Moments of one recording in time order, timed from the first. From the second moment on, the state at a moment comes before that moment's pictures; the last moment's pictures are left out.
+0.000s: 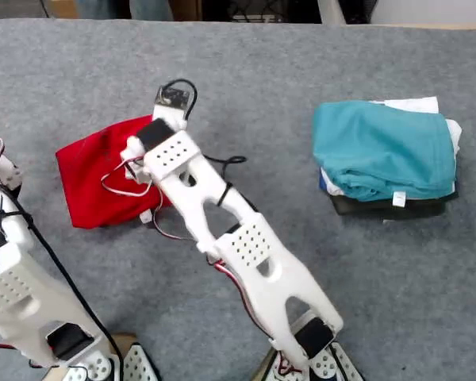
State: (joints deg) left arm -41.2 20.9 -4.8 70.5 12.4; right arm -40.3 66.2 -67.9 91.5 -51.1
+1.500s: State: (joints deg) left arm -41.2 20.9 -4.8 71.4 10.5; right arm 8.6 31.0 -57.9 101.0 -13.4
